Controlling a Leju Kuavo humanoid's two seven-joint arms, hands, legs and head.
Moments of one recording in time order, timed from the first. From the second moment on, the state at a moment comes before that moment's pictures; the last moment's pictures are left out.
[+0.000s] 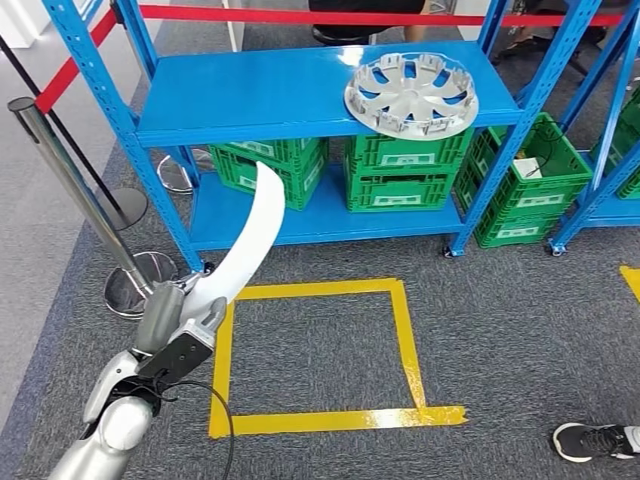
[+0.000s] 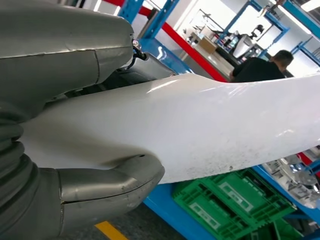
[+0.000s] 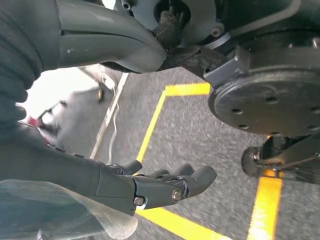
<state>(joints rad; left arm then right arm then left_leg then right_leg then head) -0.23 0.02 -0.53 -1.43 -0.51 0.24 -0.14 0.34 -0.51 0.88 -1.29 -0.84 -0.41 0.22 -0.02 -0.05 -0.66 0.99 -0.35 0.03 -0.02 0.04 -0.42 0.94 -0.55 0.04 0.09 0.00</state>
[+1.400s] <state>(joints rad) -0.22 0.02 -0.53 -1.44 -0.51 0.24 -0.14 0.34 -0.51 0.88 -1.29 -0.84 -0.41 0.22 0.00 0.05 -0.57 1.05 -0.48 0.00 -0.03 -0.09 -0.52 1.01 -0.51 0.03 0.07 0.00</state>
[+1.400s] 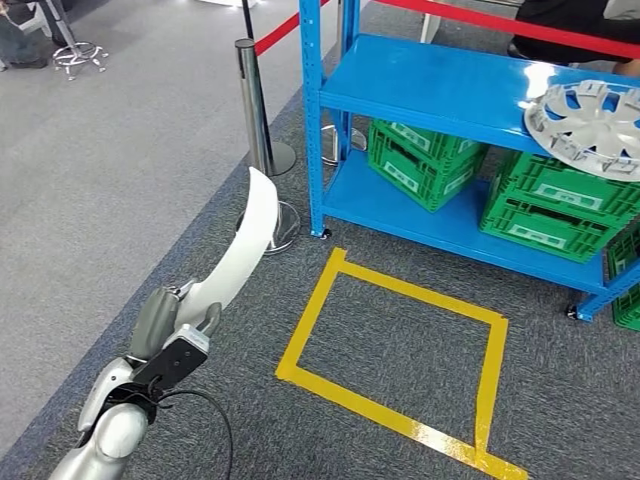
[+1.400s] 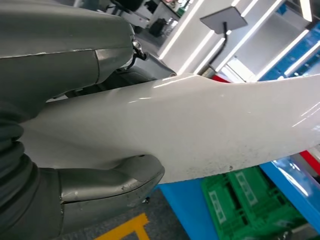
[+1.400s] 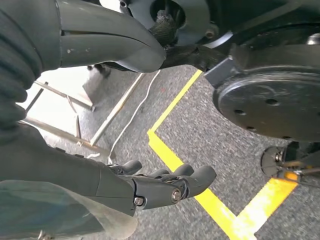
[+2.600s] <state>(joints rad) -0.22 0.03 -0.53 -1.44 -0.51 0.24 -0.14 0.34 -0.51 0.88 -1.29 -0.84 -0.41 0.22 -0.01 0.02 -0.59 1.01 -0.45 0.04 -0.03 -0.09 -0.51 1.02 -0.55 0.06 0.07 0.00</state>
